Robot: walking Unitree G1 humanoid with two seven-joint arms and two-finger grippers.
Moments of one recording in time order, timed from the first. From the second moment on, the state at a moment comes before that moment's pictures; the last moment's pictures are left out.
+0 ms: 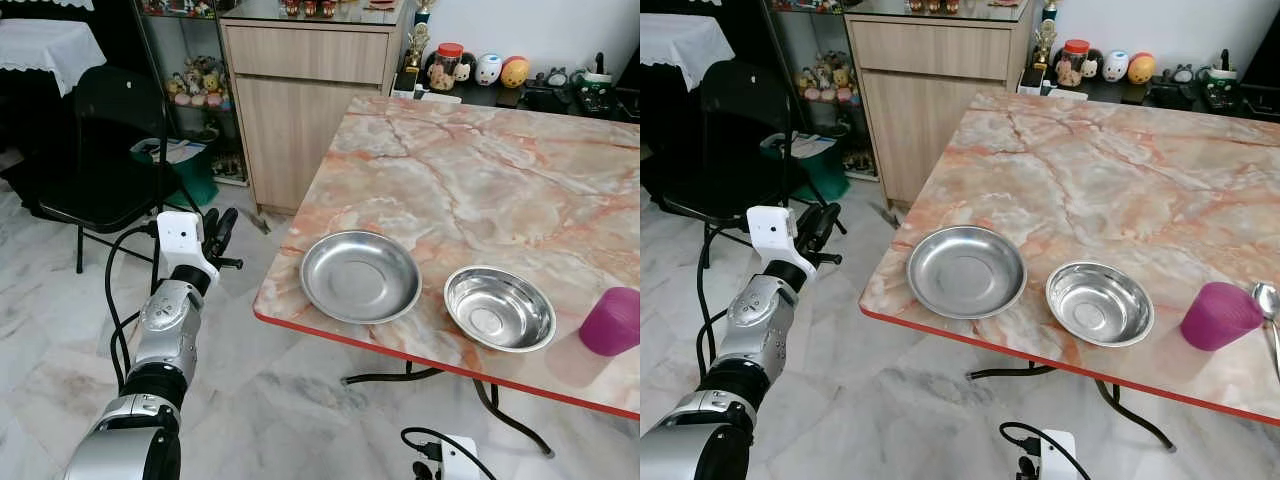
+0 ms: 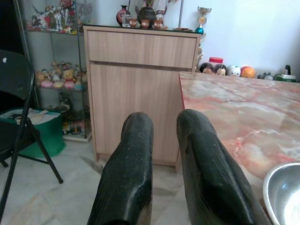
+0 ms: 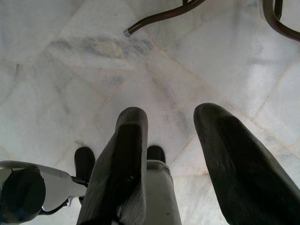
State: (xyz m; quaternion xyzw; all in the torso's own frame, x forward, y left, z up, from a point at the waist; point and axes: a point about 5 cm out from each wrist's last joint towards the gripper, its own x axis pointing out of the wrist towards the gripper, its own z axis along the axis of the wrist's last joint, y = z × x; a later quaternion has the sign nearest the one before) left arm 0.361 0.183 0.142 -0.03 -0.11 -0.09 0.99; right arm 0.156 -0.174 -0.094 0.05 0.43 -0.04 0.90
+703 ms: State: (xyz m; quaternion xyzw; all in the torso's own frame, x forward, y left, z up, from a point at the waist) left arm 0.362 0.181 0.146 -0.03 -0.12 -0.09 0.99; right arm 0.155 -0.174 -0.094 0.06 0.43 -0.04 0.90
